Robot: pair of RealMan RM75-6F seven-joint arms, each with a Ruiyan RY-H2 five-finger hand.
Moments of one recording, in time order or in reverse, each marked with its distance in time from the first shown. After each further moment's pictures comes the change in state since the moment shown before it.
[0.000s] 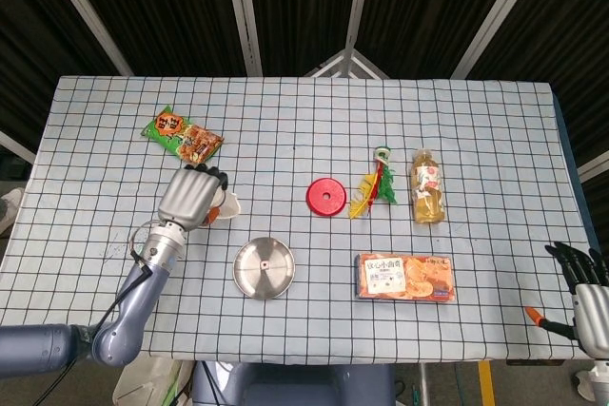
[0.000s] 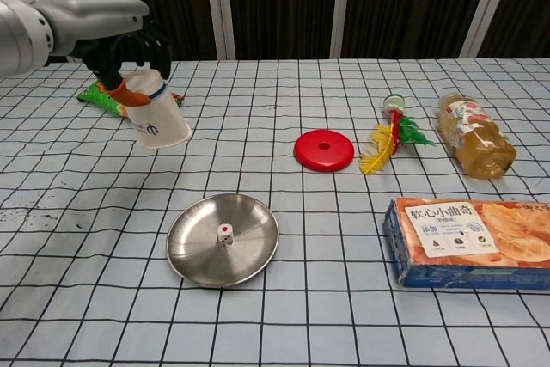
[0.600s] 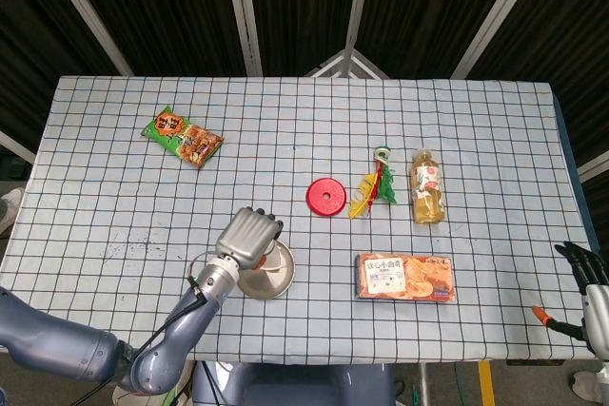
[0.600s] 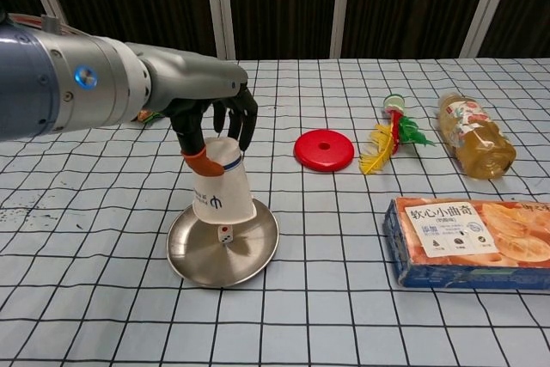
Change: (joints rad) left arm -0.208 -0.124 0.015 -0.130 -0.301 0.045 0.187; right arm -0.008 0.014 0.004 0.002 0.013 0.004 0.036
